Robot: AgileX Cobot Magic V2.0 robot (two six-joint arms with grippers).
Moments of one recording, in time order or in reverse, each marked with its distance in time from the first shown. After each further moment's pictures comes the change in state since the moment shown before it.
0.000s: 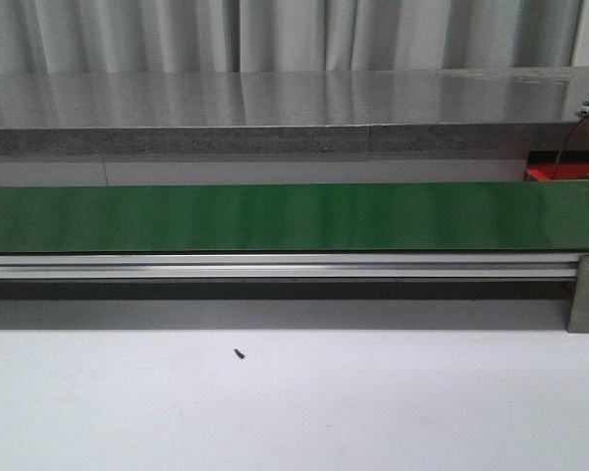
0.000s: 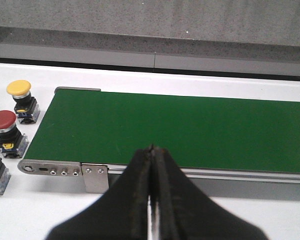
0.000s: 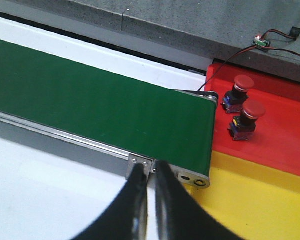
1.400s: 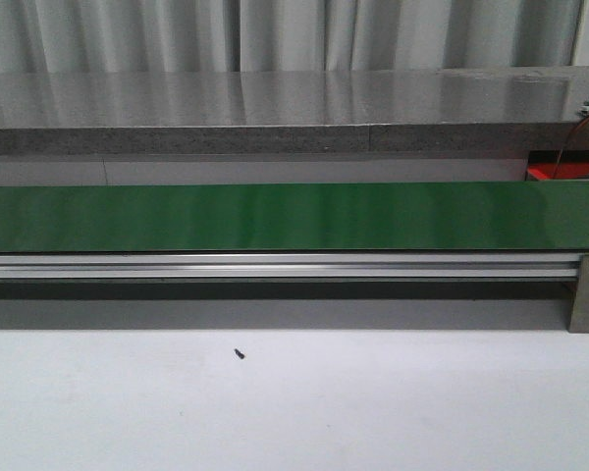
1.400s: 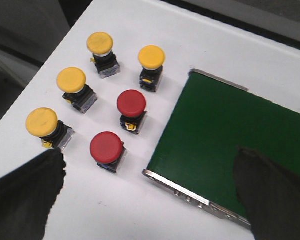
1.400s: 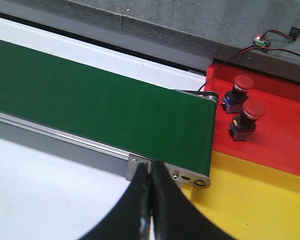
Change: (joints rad) left arm 0.251 0.769 -0.626 0.438 0.232 -0.423; right arm 0.000 -0.002 0.003 0.000 -0.001 0.002
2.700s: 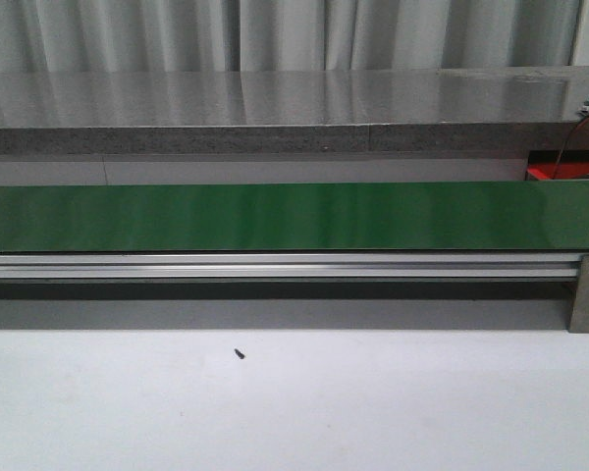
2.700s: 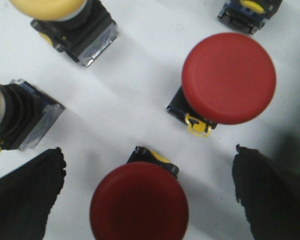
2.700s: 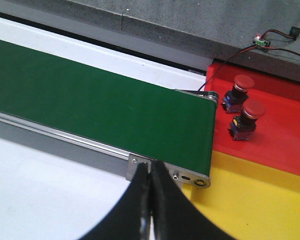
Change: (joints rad) left arm 0.089 0.581 -0.038 -0.008 -0.243 -0.008; right arm 0.000 0.000 0.002 0.000 0.000 0.000
